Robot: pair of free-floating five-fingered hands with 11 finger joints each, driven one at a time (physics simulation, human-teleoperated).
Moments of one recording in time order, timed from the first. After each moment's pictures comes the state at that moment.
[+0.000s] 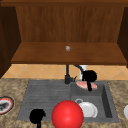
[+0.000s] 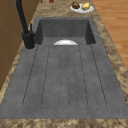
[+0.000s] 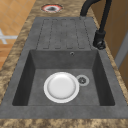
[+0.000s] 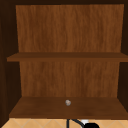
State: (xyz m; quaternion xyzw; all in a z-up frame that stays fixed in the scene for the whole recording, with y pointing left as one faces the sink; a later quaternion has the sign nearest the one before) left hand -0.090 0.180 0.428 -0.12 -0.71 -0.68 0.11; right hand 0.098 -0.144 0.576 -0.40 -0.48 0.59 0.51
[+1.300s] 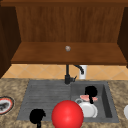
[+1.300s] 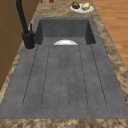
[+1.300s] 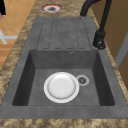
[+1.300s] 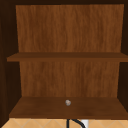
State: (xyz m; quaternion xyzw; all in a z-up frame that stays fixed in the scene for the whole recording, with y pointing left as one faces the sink) left hand -0.090 0.180 0.428 -0.12 -0.71 -0.68 0.11; right hand 0.174 -0.183 0.365 -0.41 -0.49 0.59 0.49
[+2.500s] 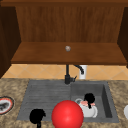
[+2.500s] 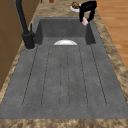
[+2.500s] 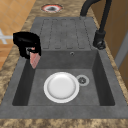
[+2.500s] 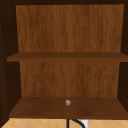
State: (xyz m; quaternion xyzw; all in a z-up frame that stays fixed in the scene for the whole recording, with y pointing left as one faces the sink) left hand -0.090 0.180 0.428 -0.12 -0.71 -0.68 0.11; right hand 0.286 -0.200 0.170 -0.42 -0.49 0.59 0.49
